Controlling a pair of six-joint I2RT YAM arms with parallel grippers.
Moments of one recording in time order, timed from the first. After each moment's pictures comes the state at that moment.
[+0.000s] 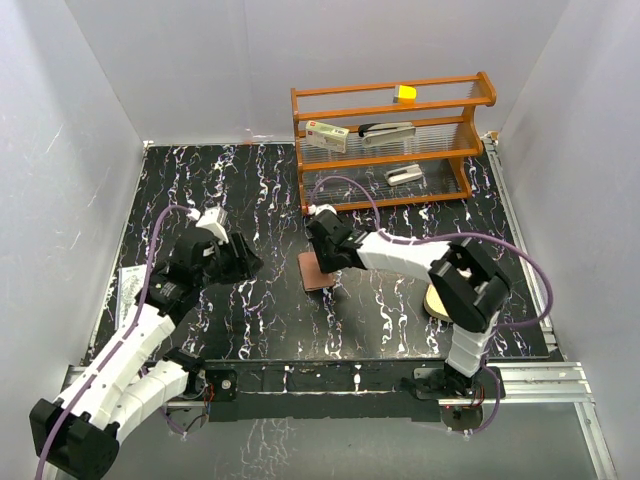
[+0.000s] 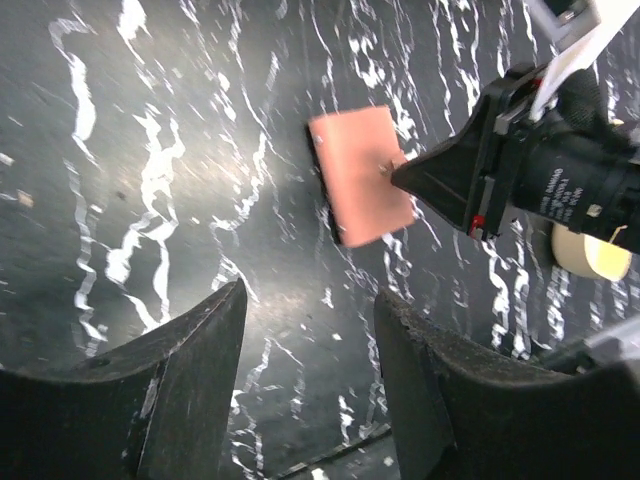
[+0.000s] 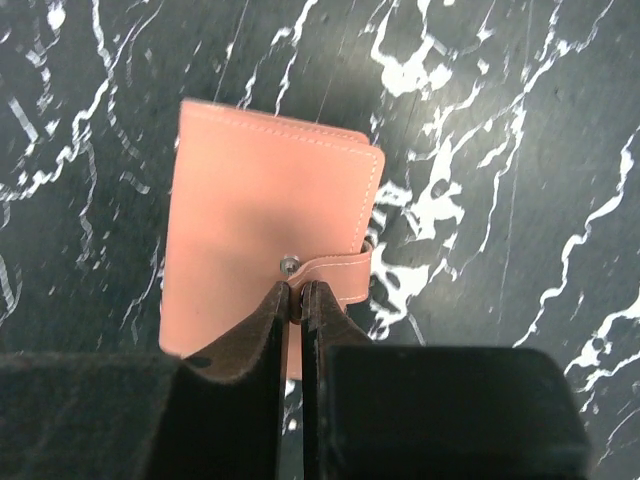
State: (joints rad) left arm -0.42 0.82 0.71 -0.51 0.05 -0.51; right arm 0.81 1.83 1.20 -0.36 0.15 0.39
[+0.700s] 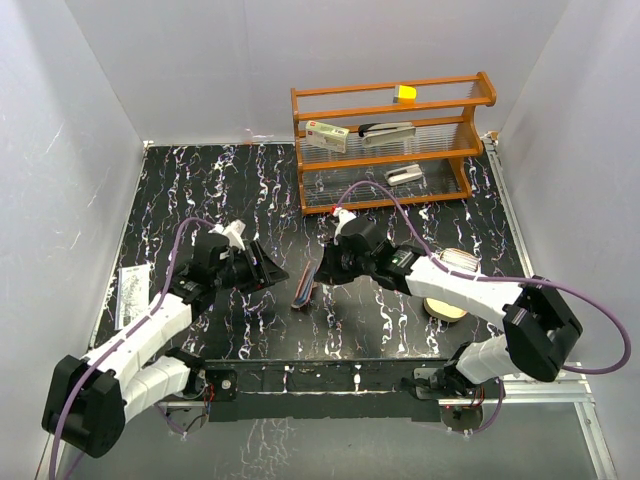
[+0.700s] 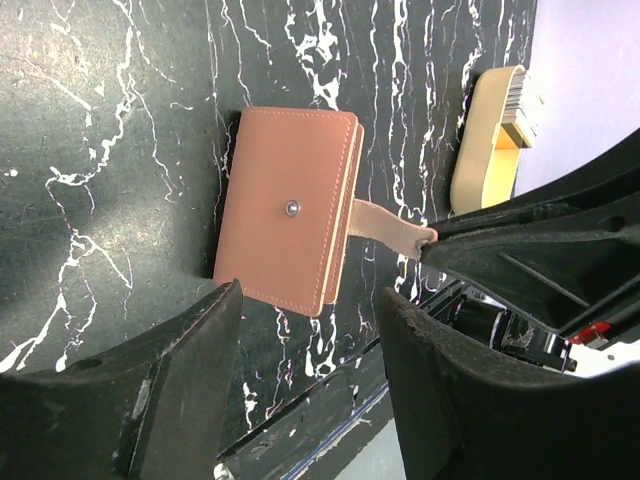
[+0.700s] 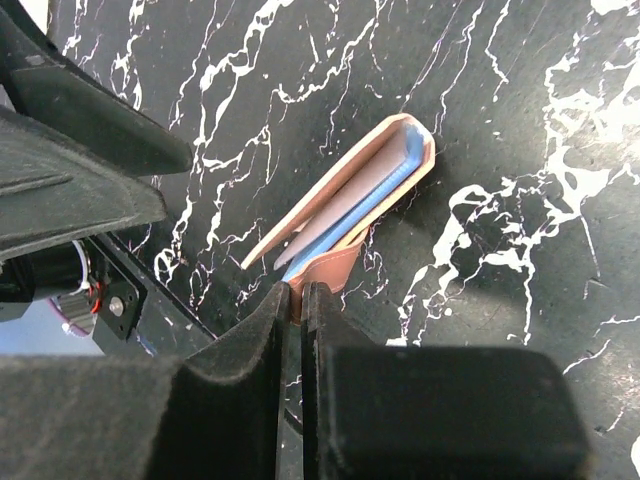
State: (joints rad) left arm -0.42 0.97 0.50 -0.17 0.39 -0.81; right arm 0.81 1.39 0.90 -0.19 -0.16 0.58
